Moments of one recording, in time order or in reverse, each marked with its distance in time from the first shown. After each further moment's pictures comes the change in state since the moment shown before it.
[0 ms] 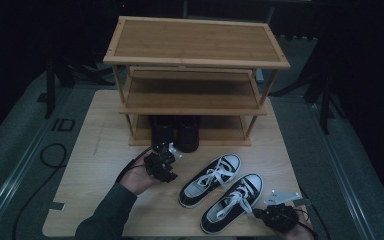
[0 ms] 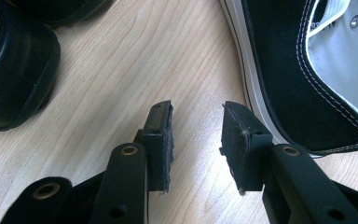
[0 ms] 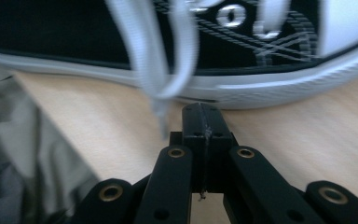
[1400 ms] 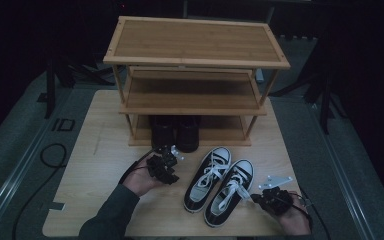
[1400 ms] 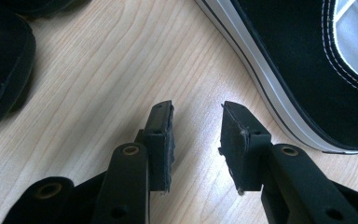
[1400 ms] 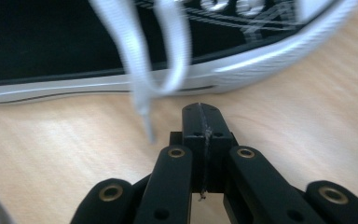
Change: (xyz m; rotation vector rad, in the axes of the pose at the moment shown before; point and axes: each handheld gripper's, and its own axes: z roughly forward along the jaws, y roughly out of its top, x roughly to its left) left arm -0.001 0.000 0.016 0.014 -0.027 -0.002; right arm -0.028 0.029 0.015 0.019 -0.068 -0.024
